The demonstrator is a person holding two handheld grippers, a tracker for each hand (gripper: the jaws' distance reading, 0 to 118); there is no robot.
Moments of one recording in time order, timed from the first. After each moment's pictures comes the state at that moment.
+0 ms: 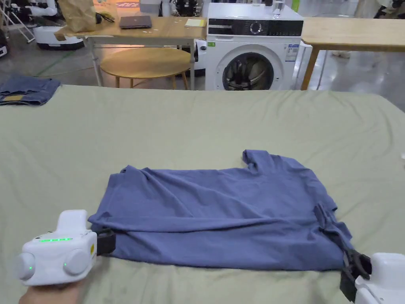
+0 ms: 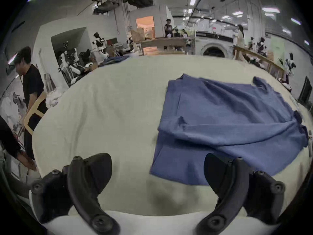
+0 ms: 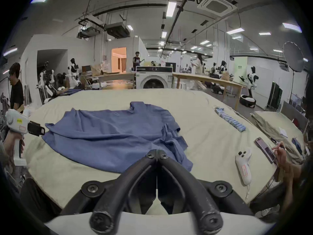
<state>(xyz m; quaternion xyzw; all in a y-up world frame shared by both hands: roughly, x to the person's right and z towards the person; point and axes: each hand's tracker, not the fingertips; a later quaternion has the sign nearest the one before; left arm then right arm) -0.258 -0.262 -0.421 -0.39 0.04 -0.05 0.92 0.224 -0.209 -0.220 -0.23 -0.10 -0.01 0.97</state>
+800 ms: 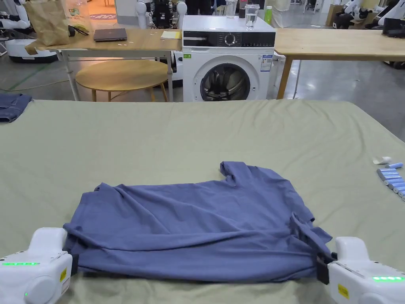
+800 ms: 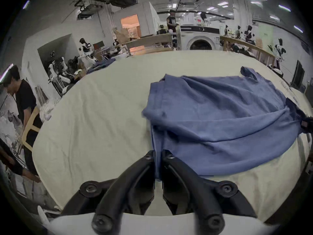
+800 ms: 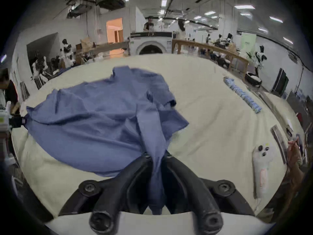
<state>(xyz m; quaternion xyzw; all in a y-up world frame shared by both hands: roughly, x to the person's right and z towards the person) -0.235 -0.210 -0.385 -0.38 -0.01 -0.08 0.92 0.285 -0.233 -0.291 -0.34 -0.09 -0.04 0.94</state>
